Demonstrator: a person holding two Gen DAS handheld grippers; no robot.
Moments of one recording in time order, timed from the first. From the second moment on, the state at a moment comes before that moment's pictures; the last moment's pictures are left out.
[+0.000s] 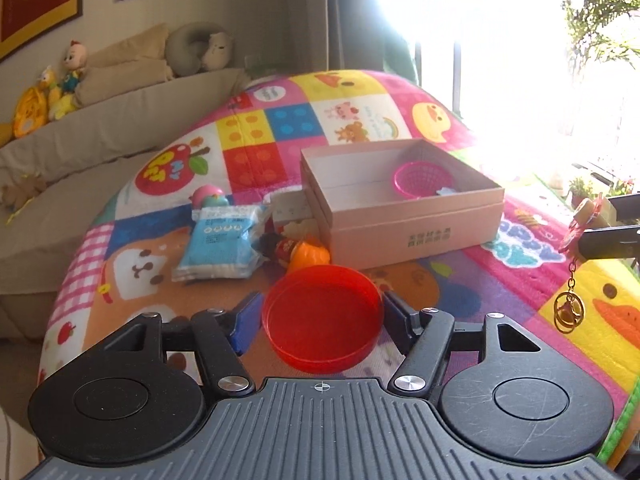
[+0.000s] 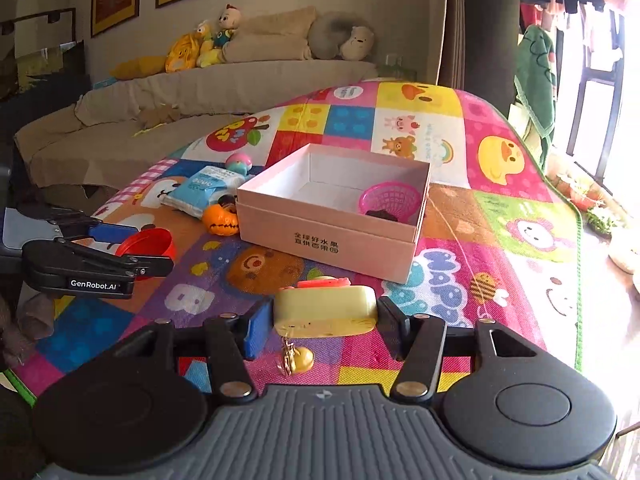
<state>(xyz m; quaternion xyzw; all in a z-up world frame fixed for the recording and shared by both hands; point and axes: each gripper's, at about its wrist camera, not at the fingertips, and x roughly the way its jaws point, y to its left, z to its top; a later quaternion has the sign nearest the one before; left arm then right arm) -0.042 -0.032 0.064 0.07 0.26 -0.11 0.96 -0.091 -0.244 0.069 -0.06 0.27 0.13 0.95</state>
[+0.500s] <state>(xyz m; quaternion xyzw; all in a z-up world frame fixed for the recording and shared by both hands) 0.080 -0.098 0.116 0.08 0.17 -0.15 0.97 -0.004 -0.267 0.181 -0.05 0.17 0.09 0.98</state>
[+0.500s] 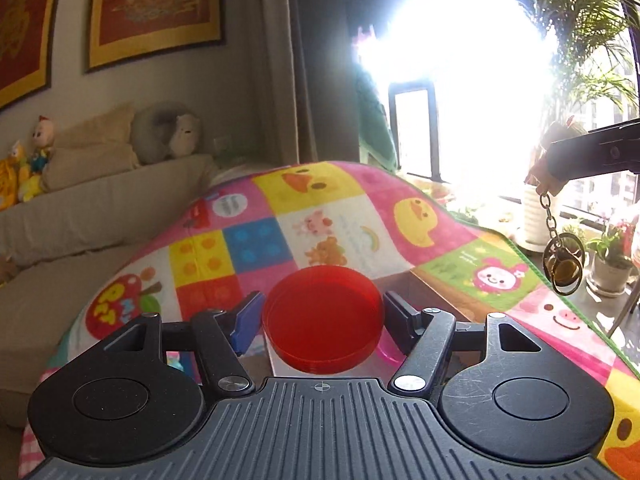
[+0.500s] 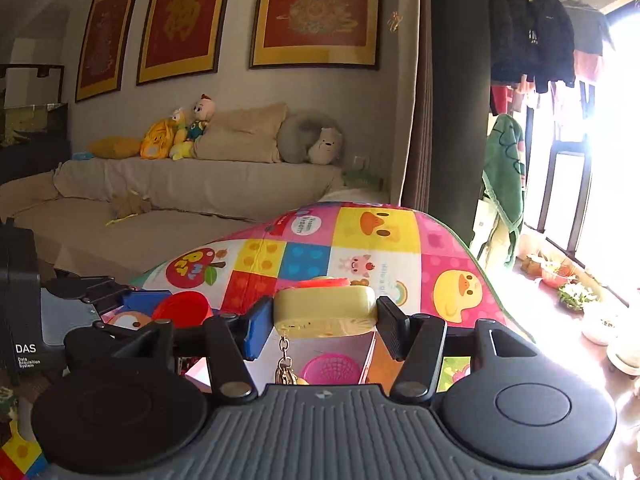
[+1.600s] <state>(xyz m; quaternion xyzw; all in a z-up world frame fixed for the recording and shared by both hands) 0.038 0.062 0.013 -0.07 0.29 -0.02 0.95 0.221 -0.092 0.110 -0.01 0.39 0.21 0.90</state>
